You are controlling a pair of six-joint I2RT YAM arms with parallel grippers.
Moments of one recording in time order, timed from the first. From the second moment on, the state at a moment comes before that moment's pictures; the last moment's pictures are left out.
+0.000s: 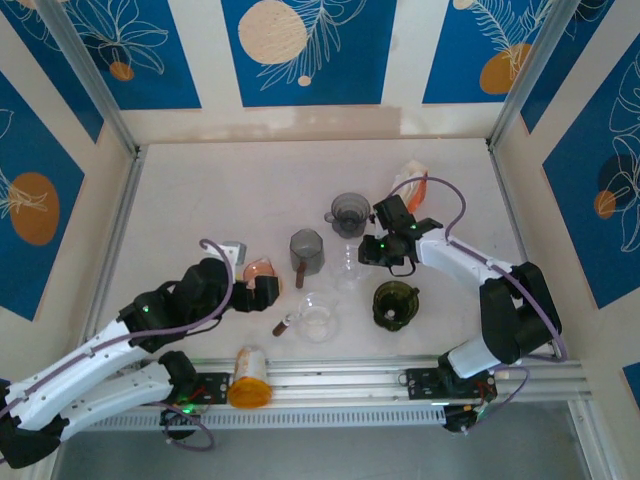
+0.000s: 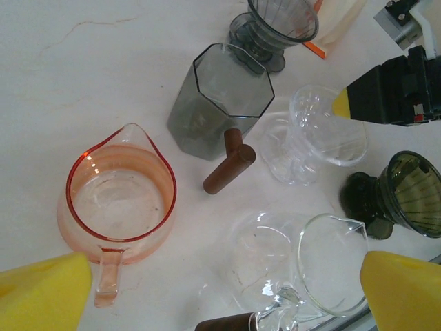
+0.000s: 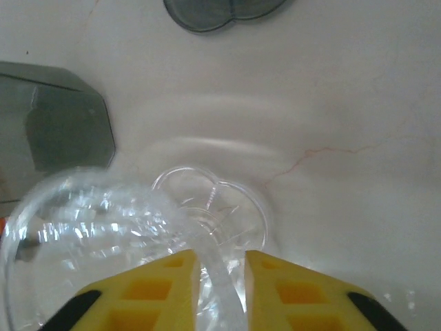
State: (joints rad) left arm -0.92 0.71 0.75 -0.71 -0.21 -0.67; right arm 0.45 1.49 0.94 -0.57 -0.18 0.48
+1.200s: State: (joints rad) left arm -0.92 0.52 0.73 -0.84 -0.40 -0.67; right arm 0.84 1.24 1.18 -0.89 -0.21 0.52
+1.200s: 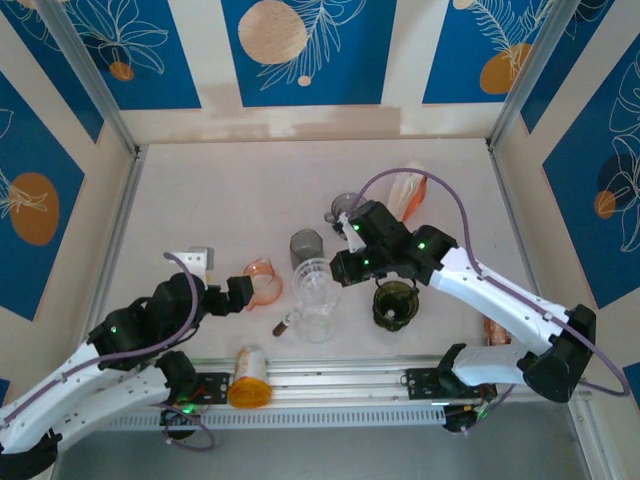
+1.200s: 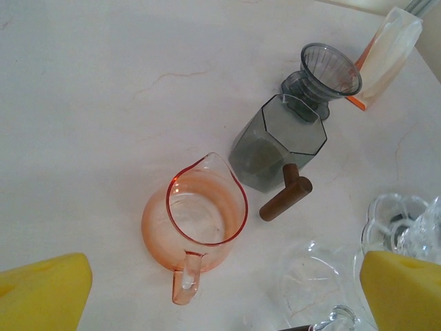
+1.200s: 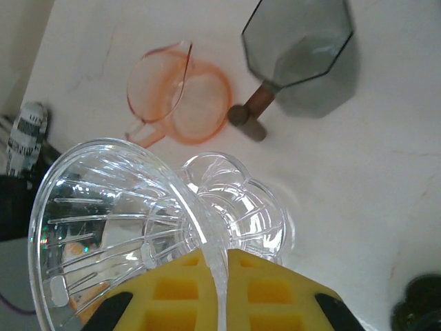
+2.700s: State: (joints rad) left arm -0.92 0.49 0.68 -0.83 -0.40 -0.68; right arm 0.87 1.21 1.12 -0.87 -0.13 0.61
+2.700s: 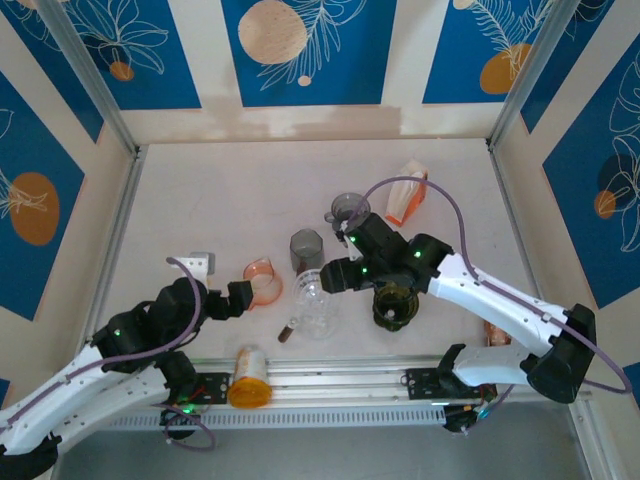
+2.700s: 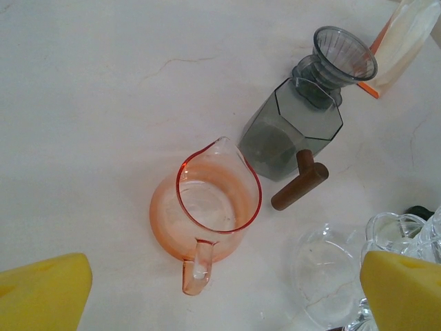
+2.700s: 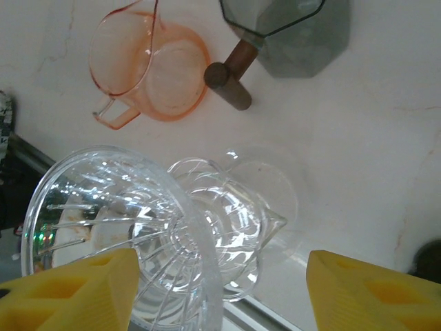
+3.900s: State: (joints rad) left arm -0.92 0.50 0.63 -0.78 -0.38 -0.68; right arm 0.12 1.74 1.30 -0.59 0.00 0.52
